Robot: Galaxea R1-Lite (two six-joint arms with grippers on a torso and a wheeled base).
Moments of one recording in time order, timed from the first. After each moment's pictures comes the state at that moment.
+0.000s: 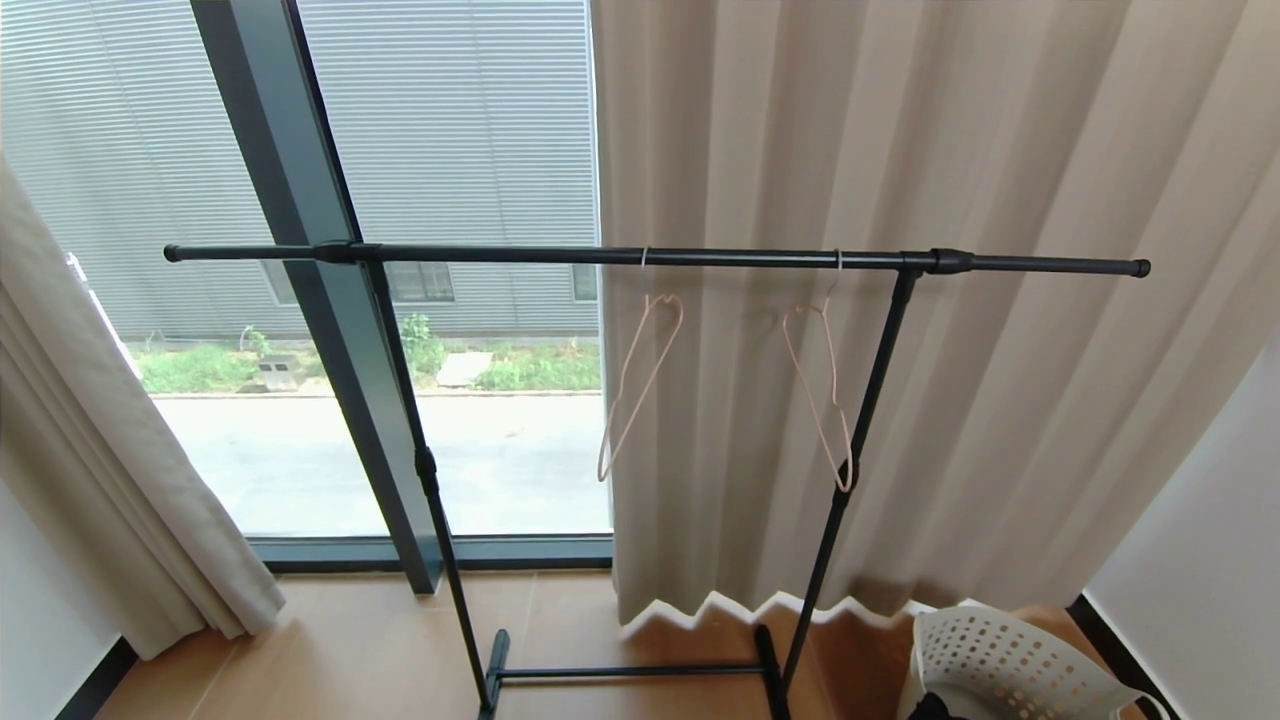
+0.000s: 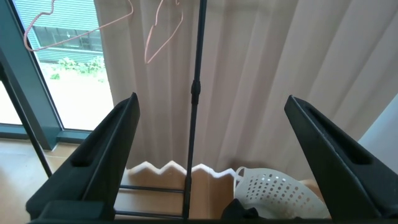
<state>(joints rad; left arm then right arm) 0.00 0.00 -0.03 0.06 0.03 -0.02 -0.01 0.00 0.00 -0.03 0.04 -0.02</state>
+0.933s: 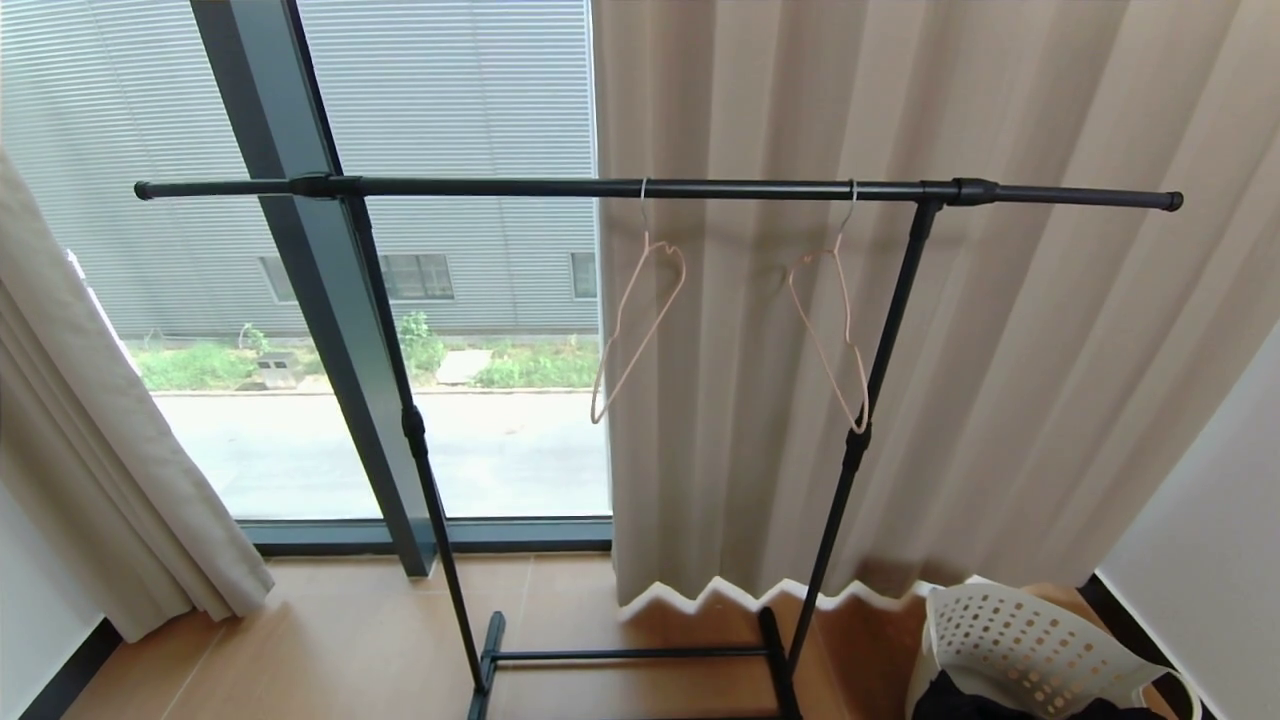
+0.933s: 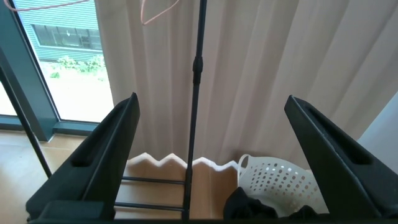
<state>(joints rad) 0.00 0.00 -0.03 0.06 0.03 -0.02 -0.01 0.00 0.00 -0.03 0.04 -0.02</state>
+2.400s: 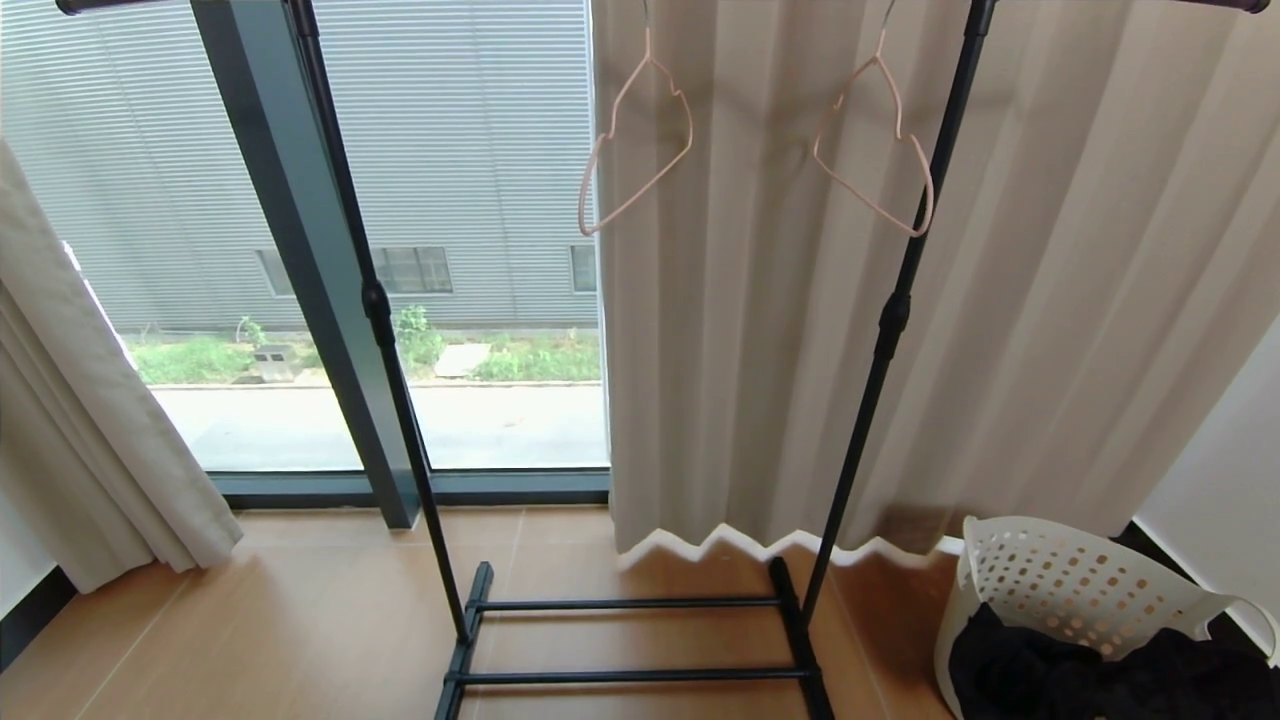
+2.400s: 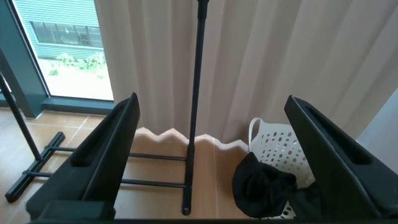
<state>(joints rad) 0.00 0.00 -0.03 0.06 0.03 -0.02 -0.01 0.00 0.00 -0.03 0.04 -0.02</state>
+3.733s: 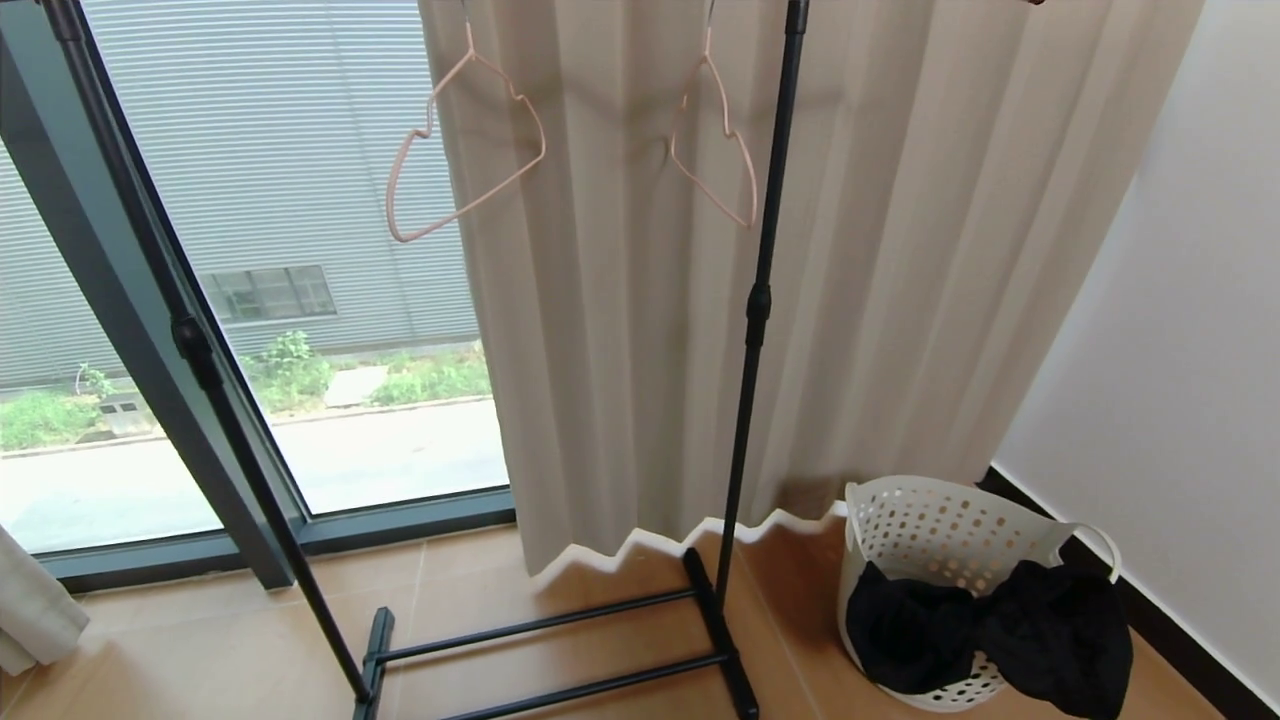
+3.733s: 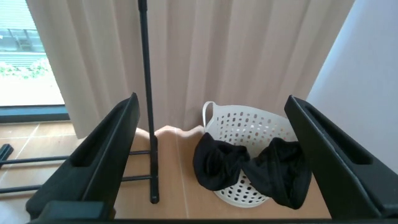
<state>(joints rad) -0.01 0.00 -0.03 0.06 0.03 -0.02 -0.01 0.00 0.00 -0.03 0.04 -0.02</state>
